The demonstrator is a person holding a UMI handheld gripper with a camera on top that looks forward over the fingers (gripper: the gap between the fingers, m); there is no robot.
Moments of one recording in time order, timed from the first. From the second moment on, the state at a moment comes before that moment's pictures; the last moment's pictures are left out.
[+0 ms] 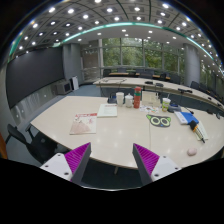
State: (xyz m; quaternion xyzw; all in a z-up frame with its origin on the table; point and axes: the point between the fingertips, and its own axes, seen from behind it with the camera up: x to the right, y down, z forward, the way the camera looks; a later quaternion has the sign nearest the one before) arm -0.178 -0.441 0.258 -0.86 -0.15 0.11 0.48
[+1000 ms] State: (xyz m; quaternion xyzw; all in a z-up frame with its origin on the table) arm 0.300 -0.254 0.004 -0.90 0.05 -0.04 0.43
